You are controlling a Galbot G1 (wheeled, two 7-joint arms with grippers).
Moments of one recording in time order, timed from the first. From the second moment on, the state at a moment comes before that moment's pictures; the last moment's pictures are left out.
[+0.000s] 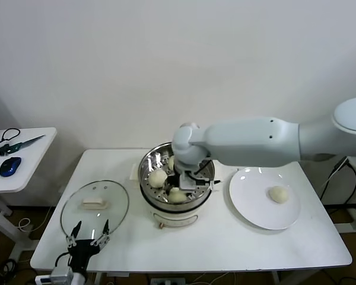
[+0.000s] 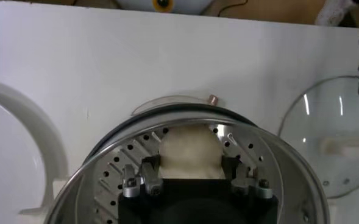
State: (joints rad) left arm 1.71 -1.47 -0.68 -2.02 -0.14 0.12 0.00; right arm 0.67 1.27 -1.55 1.49 -0.15 0.35 -0.91
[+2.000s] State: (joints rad) left arm 1.70 -1.47 -0.68 -2.00 -0.12 0.12 0.00; right arm 0.23 0.68 -1.19 0.95 0.10 -0.05 -1.01
